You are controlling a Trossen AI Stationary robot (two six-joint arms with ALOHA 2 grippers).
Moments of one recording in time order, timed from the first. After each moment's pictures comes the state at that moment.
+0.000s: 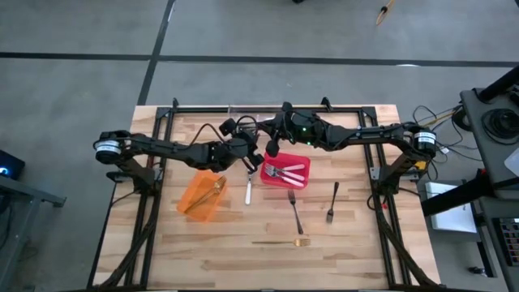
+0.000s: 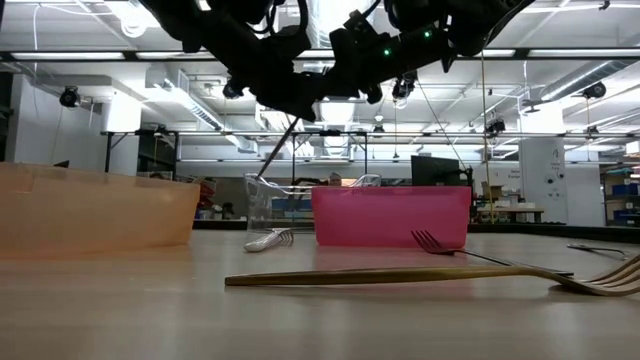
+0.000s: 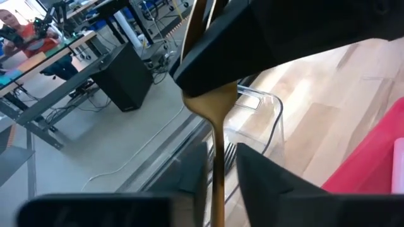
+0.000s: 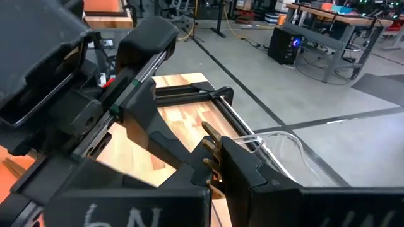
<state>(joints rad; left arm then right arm) 0.07 1.60 0.98 0.16 -0.79 0.06 -0.28 1.61 1.05 0.37 0.08 -0.07</state>
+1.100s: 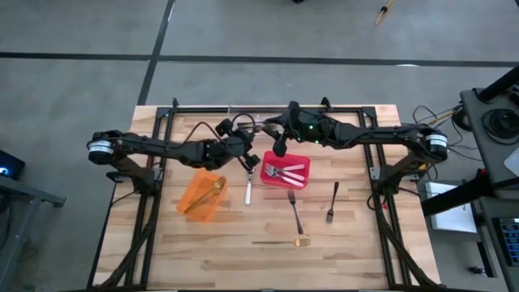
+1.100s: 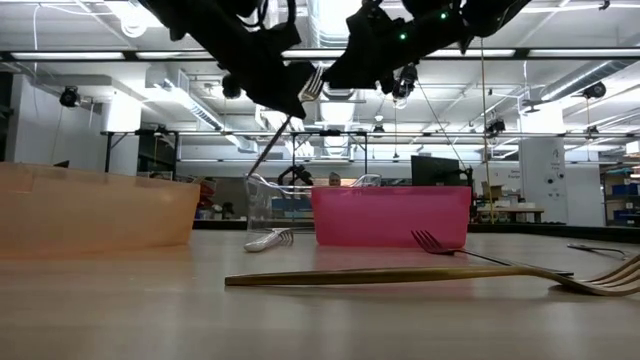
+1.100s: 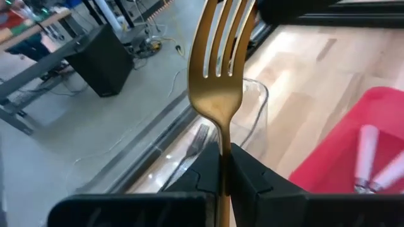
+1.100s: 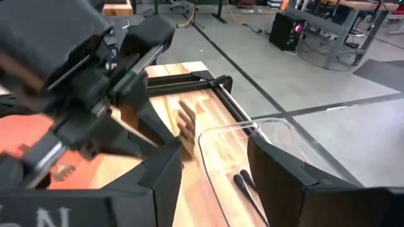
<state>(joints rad) 0.07 1.52 0.98 0.00 -0.70 -0.05 -0.28 1.49 1.05 0.19 0.08 -0.05</state>
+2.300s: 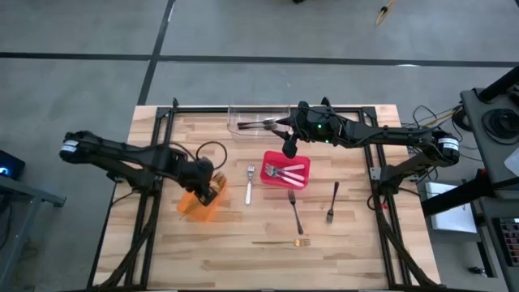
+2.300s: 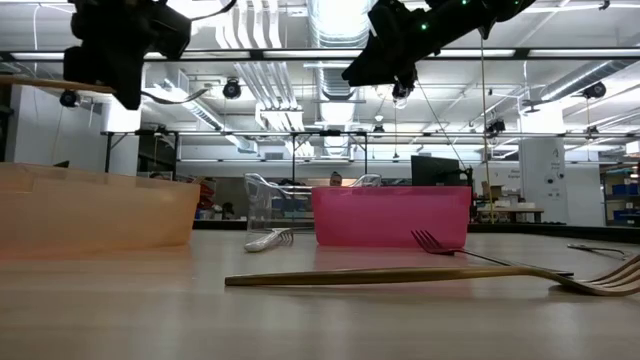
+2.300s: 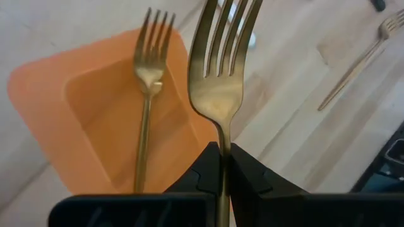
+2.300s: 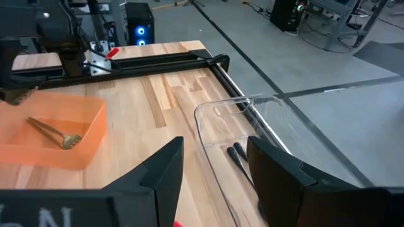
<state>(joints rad) -0.17 1.18 0.98 -0.97 0.01 -0.99 -0.28 1.39 1.04 0.01 0.08 -0.05</state>
